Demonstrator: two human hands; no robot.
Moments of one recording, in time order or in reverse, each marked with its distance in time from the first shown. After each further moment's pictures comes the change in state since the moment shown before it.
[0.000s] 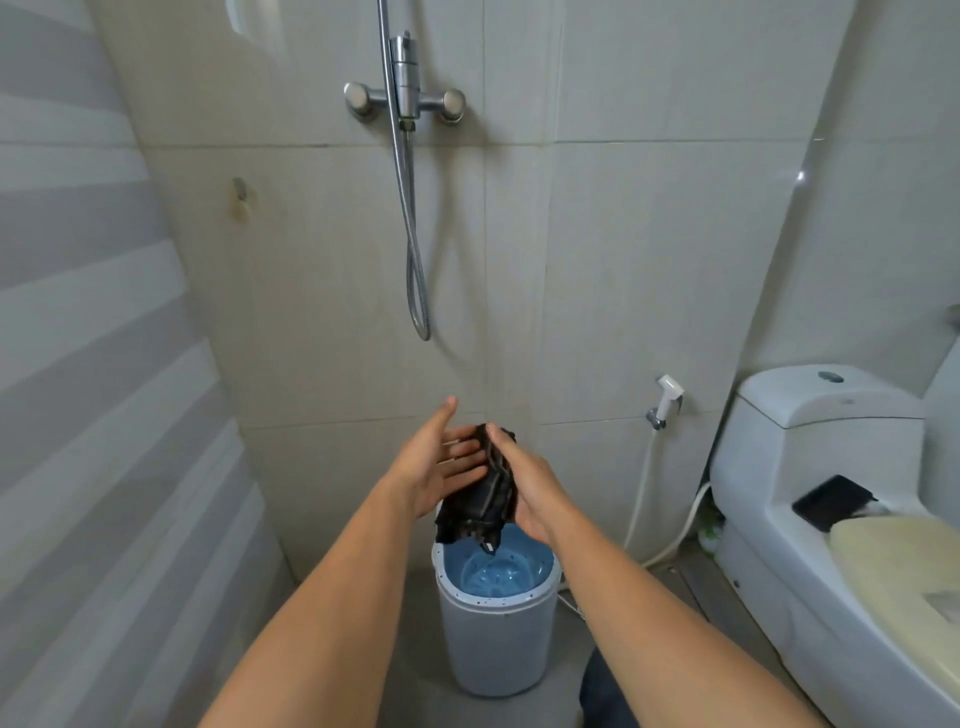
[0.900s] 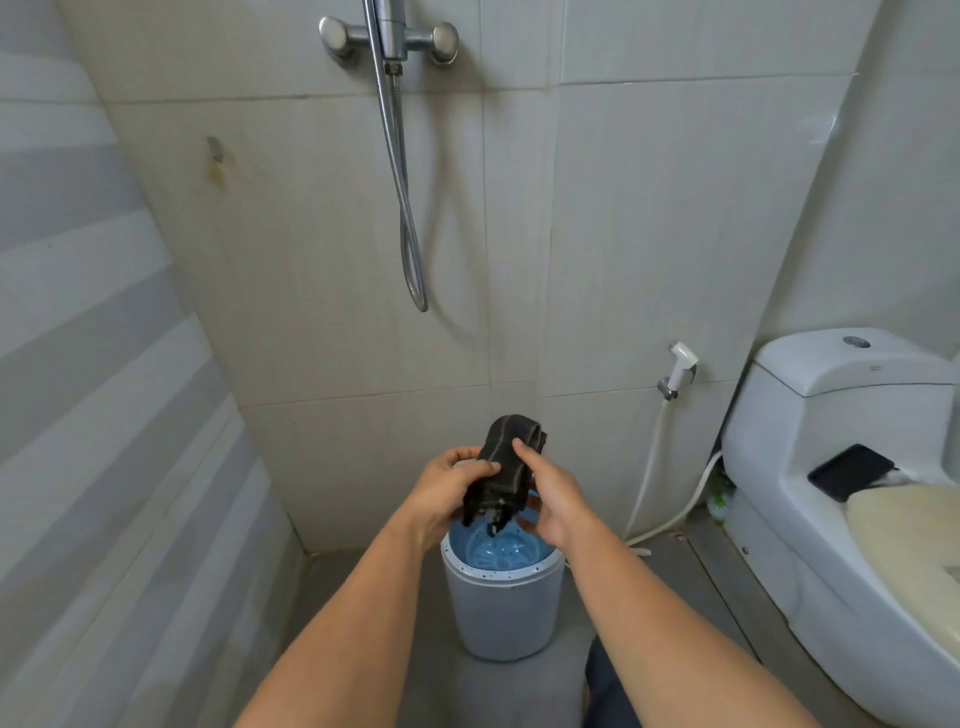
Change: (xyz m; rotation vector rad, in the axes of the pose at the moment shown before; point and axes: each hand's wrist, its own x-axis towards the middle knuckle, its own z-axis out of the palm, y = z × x) left_hand 0.026 -0.070 -0.008 0.285 0.050 0.020; right_hand 0.024 0.044 -0.045 -0.021 0.218 0.176
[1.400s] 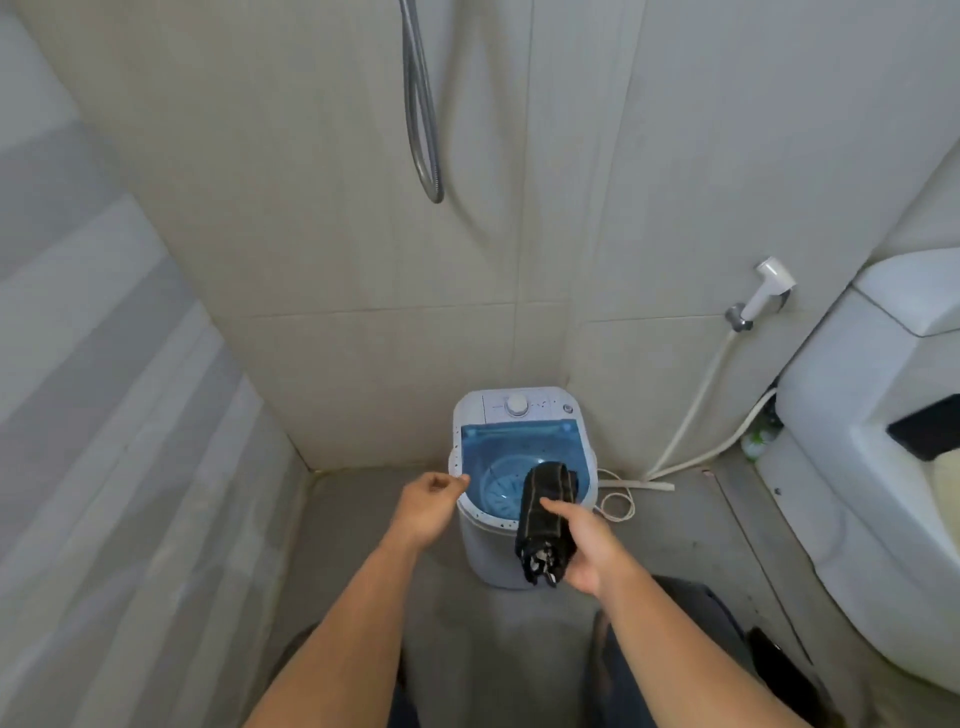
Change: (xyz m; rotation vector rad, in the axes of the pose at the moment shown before) left_hand 0.088 -0.130 -0.064 0.339 0.223 -0.182; right_hand 0.082 0.123 -0.039 0.176 0.076 0.396
